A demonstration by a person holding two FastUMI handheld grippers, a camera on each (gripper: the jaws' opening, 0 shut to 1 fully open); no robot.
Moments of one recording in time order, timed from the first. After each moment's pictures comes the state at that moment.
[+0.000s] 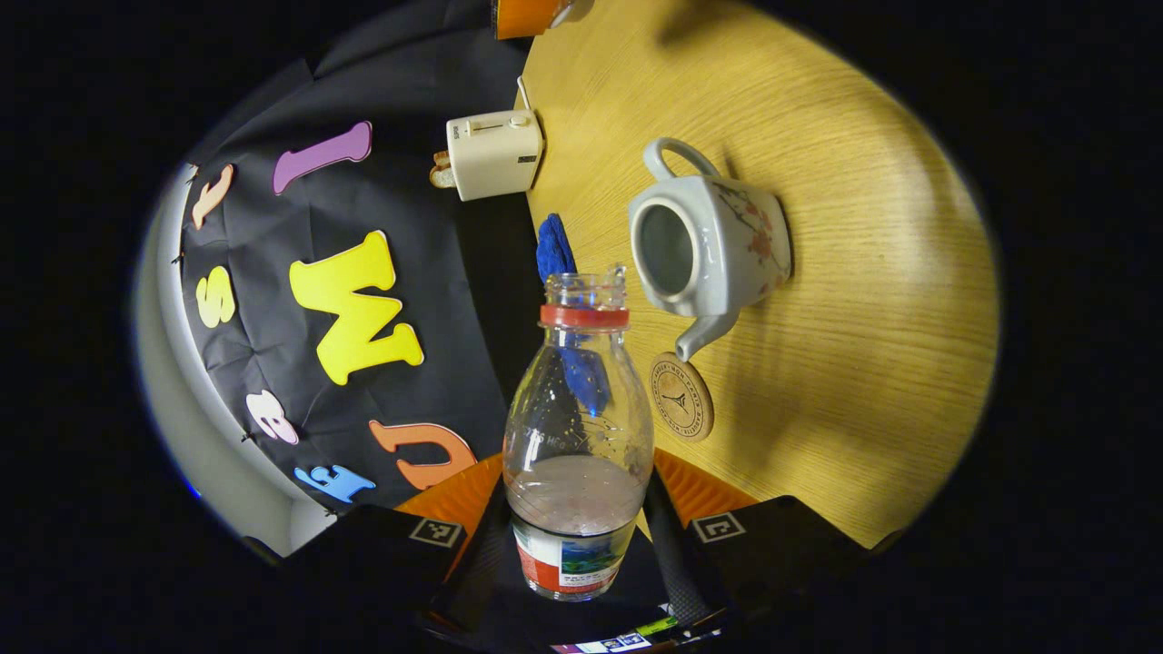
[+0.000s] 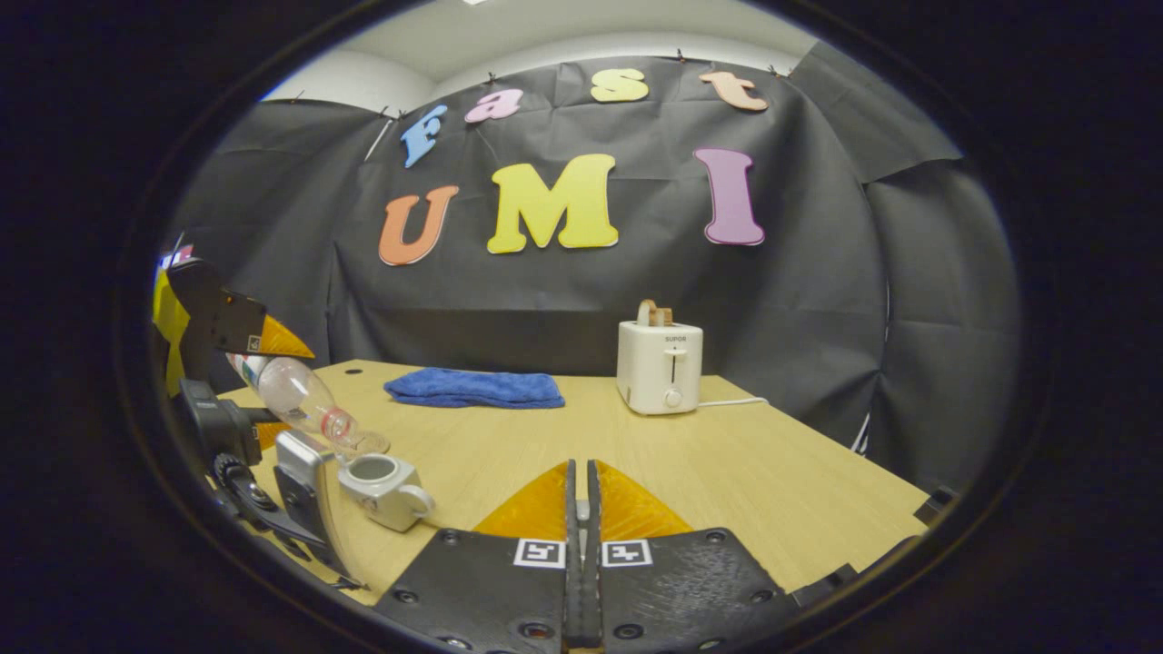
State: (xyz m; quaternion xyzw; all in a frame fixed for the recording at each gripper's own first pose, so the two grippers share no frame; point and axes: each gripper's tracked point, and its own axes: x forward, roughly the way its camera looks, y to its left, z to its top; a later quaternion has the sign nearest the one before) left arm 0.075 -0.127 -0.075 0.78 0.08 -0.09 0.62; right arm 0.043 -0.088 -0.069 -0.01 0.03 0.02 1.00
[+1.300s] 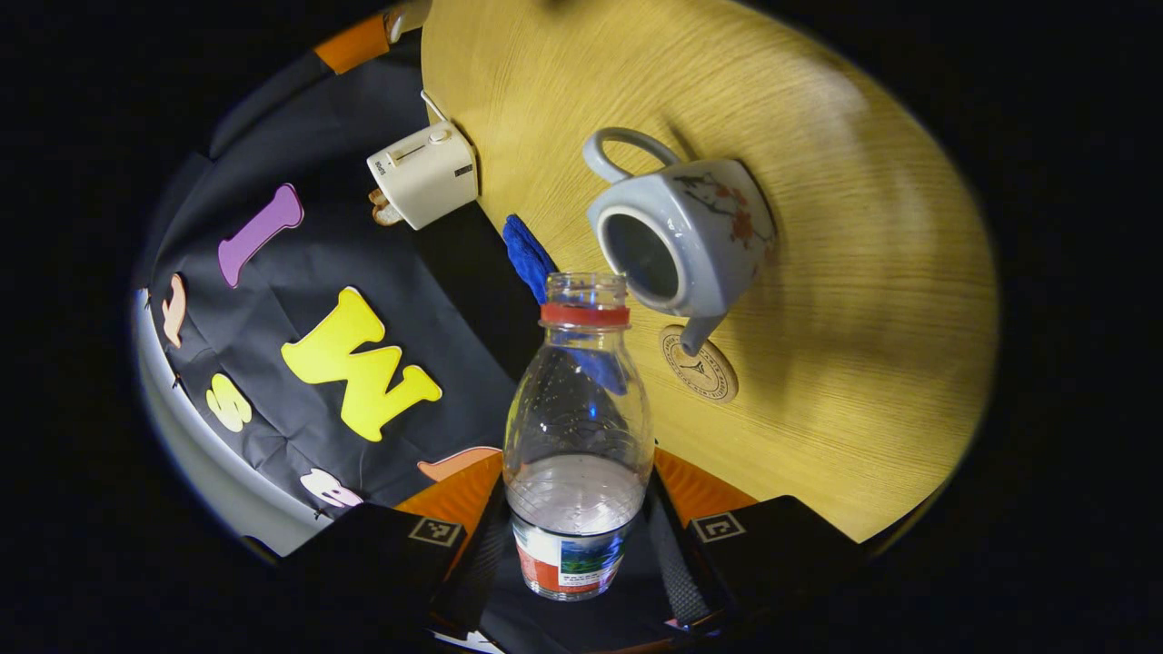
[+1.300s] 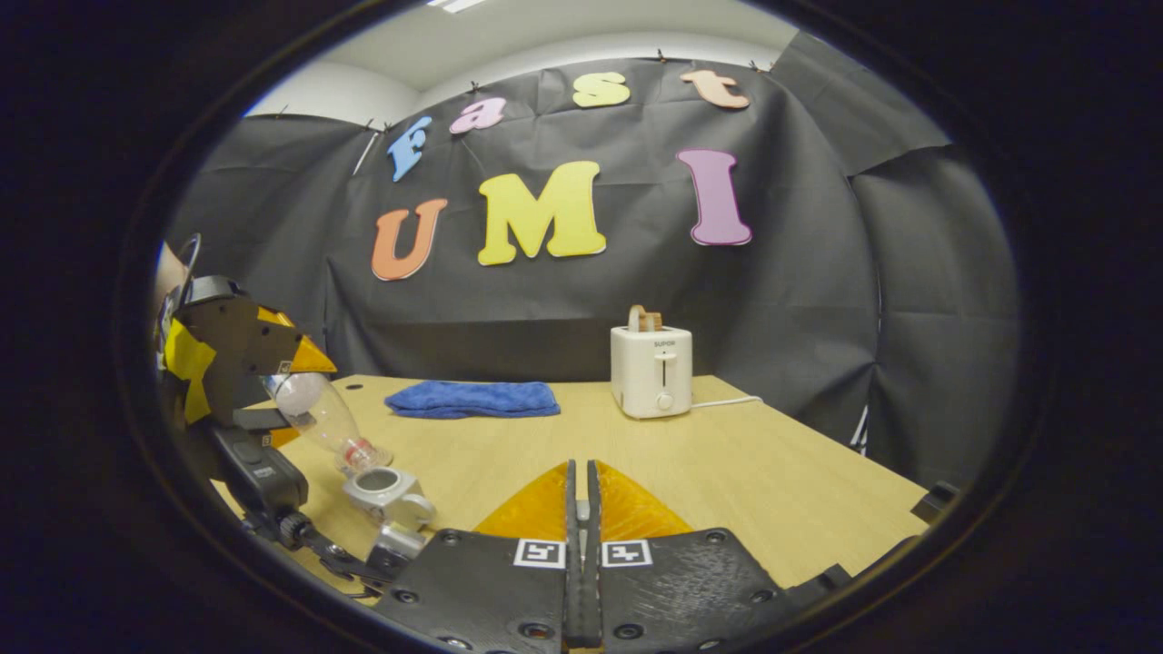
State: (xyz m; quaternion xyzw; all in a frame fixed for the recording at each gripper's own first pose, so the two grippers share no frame) left arm 0.078 -0.145 -0.062 0.87 0.09 -0.07 0.48; right arm 0.033 -0.097 -0.059 0.01 0.02 0.02 1.00
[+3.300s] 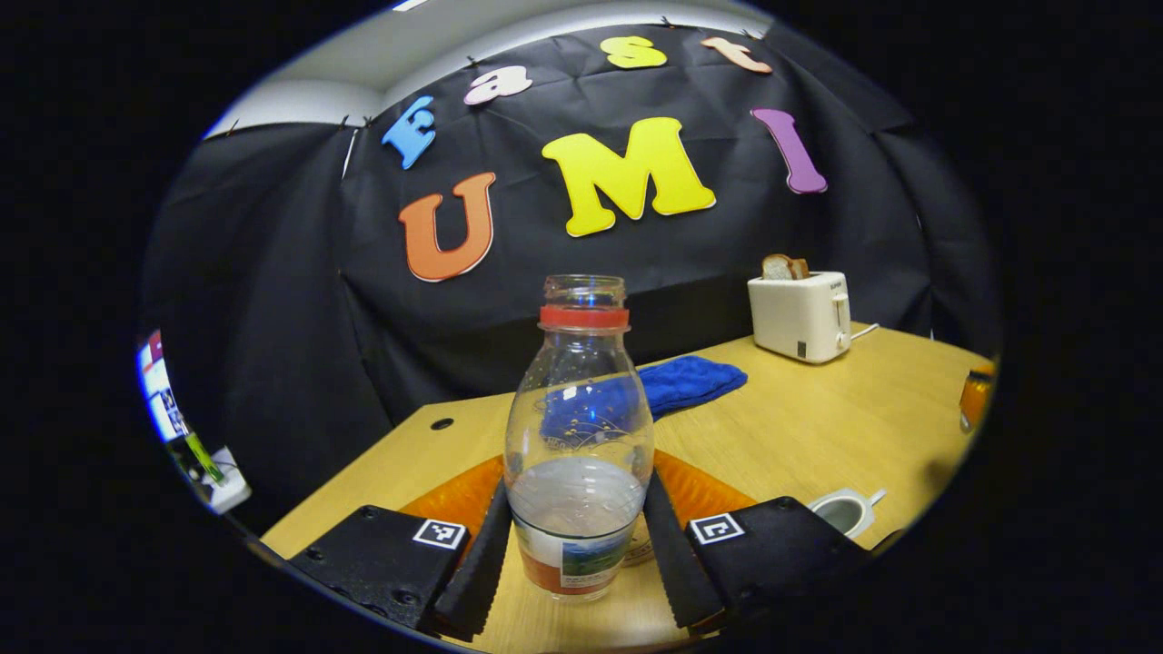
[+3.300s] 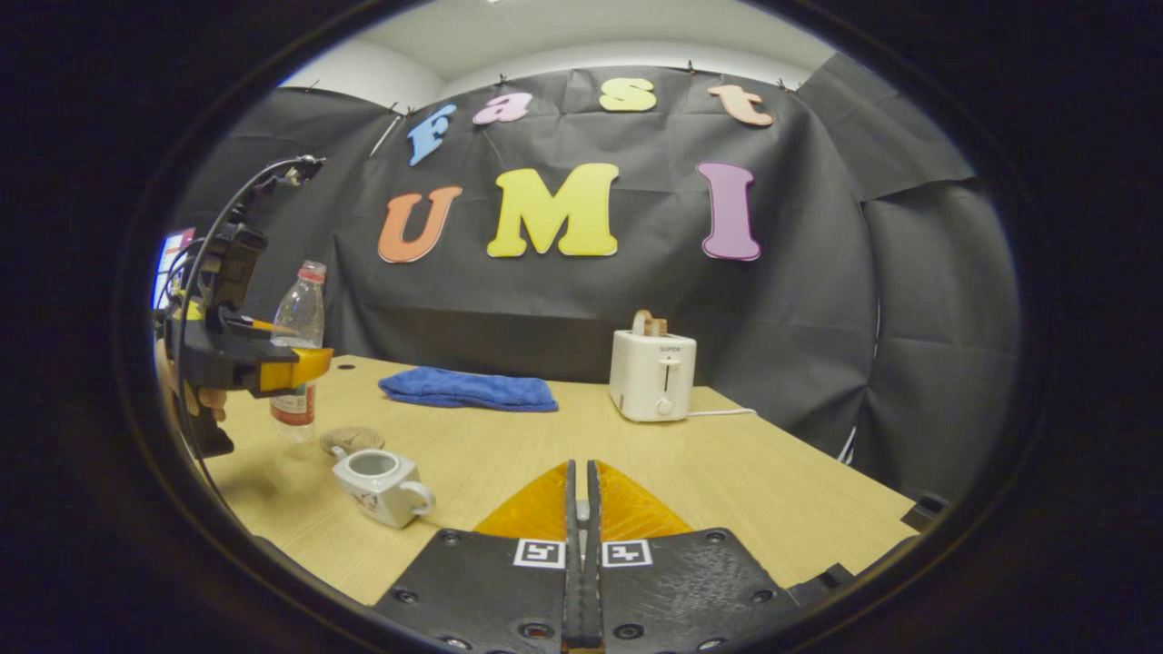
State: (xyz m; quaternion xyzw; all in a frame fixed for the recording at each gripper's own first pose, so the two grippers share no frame) left arm 0.132 -0.111 -0.063 0.05 0.04 -0.07 0.99; right arm 0.036 -0.083 -0.069 -0.03 0.01 0.00 1.00
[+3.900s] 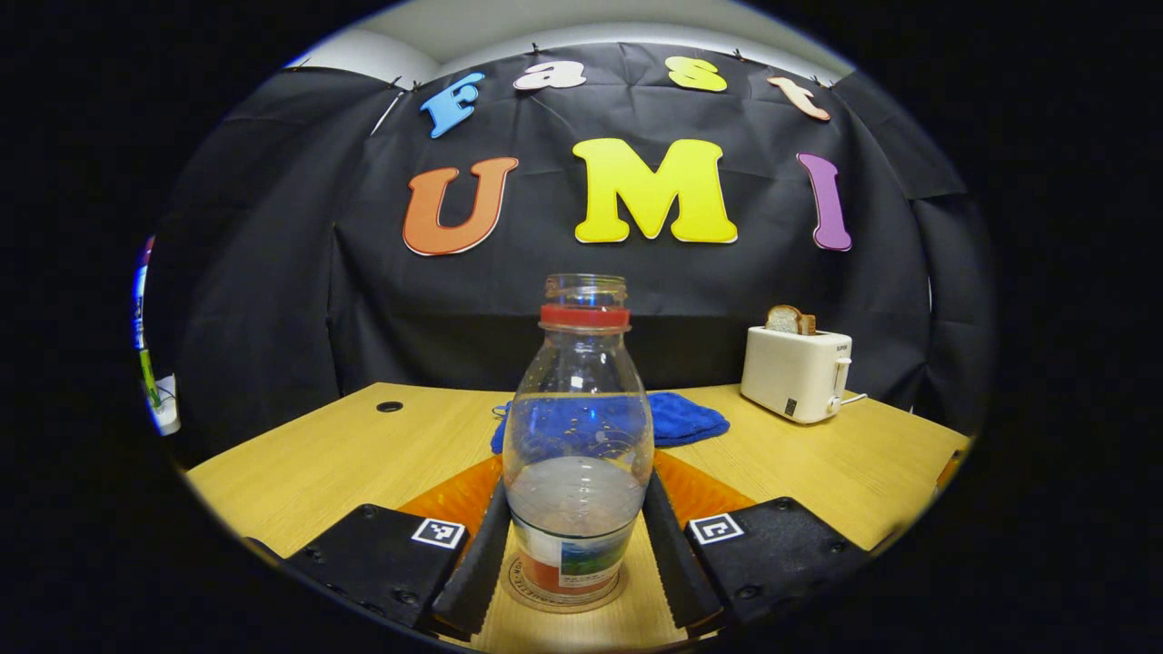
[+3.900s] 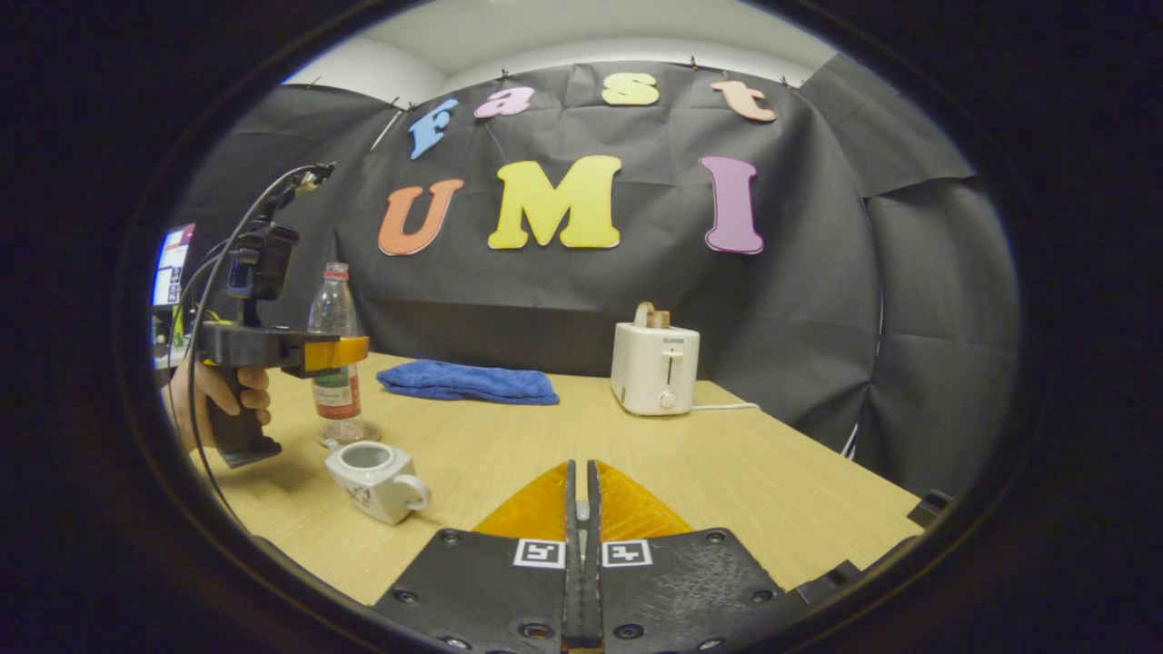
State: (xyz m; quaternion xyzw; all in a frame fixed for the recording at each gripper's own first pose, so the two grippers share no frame) left arm 0.176 -0.135 -0.073 -0.02 0.02 -0.09 1.00; right arm 0.042 -0.082 -0.078 -0.04 0.02 0.00 1.00
